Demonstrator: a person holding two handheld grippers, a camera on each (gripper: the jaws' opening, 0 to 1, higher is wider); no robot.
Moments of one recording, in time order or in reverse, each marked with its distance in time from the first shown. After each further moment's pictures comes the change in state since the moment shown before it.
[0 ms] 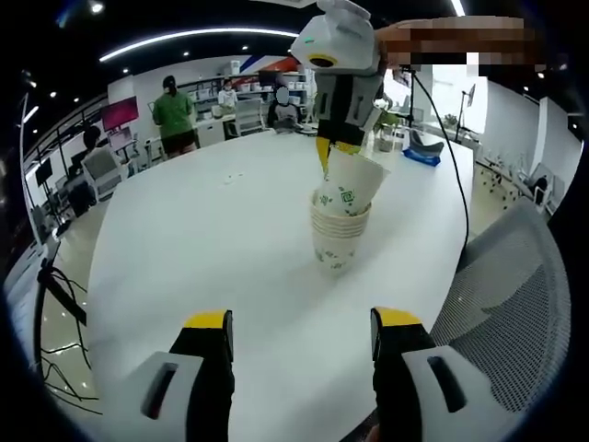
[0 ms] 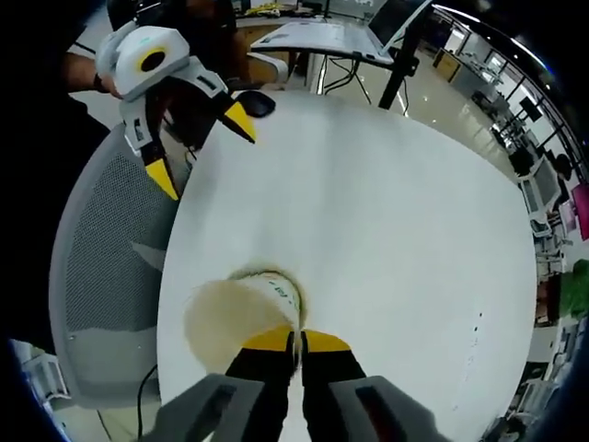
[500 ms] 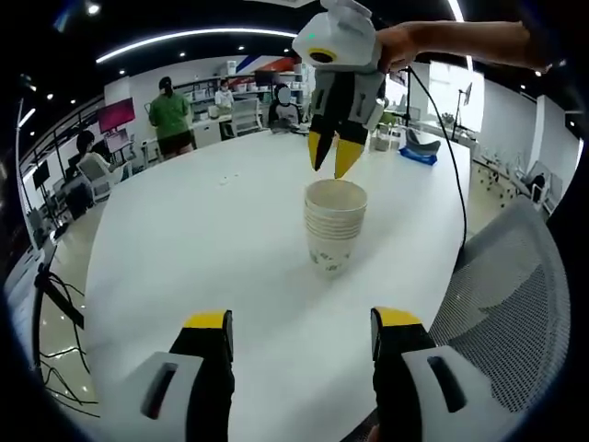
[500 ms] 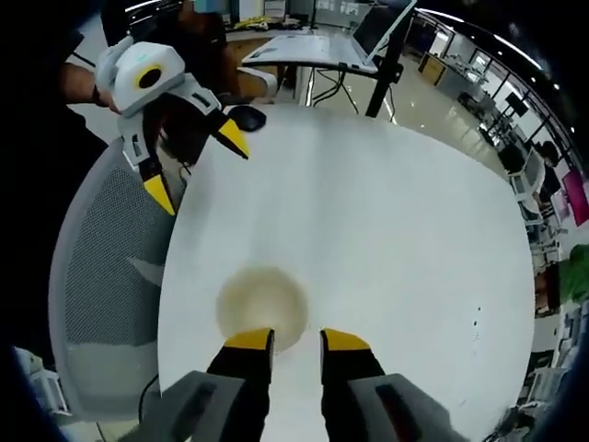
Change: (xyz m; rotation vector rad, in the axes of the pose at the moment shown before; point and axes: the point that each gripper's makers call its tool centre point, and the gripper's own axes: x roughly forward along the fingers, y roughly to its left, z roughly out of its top) left arm 0.004 -0.006 0.005 0.016 0.003 -0.018; right arm -0.004 0.000 -0.005 0.066 -0.097 -0.034
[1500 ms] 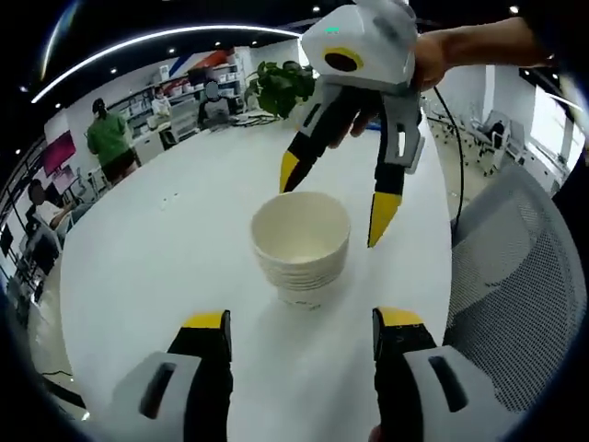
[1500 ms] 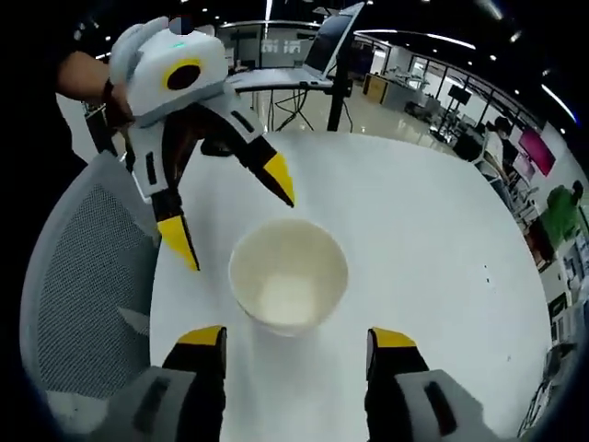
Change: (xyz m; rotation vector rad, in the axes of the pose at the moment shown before) left arm 0.086 -0.023 0.031 0.251 0.099 -0.204; right arm 0.043 0.029 -0.032 0.181 -0.220 -0.121
